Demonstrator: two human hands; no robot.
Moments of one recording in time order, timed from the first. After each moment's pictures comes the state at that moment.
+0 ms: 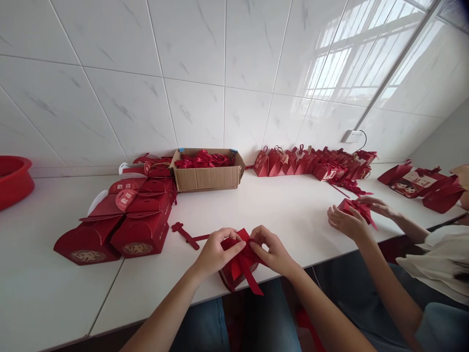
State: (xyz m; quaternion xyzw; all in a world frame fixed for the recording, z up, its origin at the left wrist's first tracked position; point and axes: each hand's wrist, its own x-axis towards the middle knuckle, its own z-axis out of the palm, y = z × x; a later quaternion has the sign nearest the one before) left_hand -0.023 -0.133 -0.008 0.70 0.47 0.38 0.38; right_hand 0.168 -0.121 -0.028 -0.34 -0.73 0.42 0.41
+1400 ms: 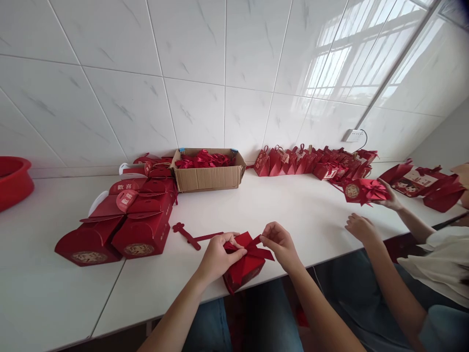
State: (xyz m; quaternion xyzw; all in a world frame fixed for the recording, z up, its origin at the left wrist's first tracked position) left_hand -0.020 -0.137 -0.018 0.63 0.54 0.38 0.41; right_hand 0.177 -0.112 -0.043 -0.39 -0.56 0.51 0.53
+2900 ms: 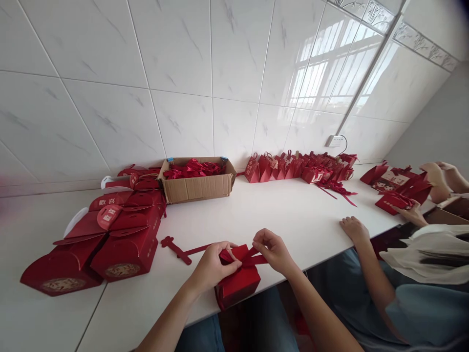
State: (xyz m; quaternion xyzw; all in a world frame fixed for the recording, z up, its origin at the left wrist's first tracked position) left_hand -0.022 -0.126 -0.016 0.68 0.50 0.34 0.40; right_hand 0.187 -0.102 -0.040 -0.40 -0.67 0.42 0.46
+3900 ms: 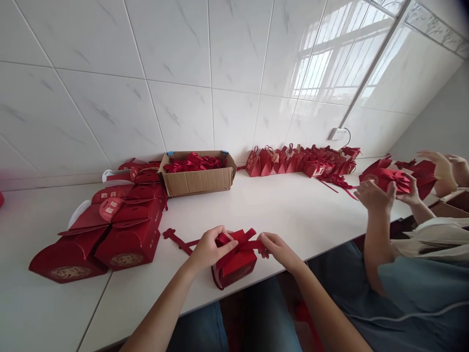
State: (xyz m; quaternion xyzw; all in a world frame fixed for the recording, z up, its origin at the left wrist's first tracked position) left_hand -0.028 -0.114 -0.008 0.69 0.48 0.35 0.42; right_hand 0.201 -0.114 -0.037 -0.44 -0.62 0.54 0.35
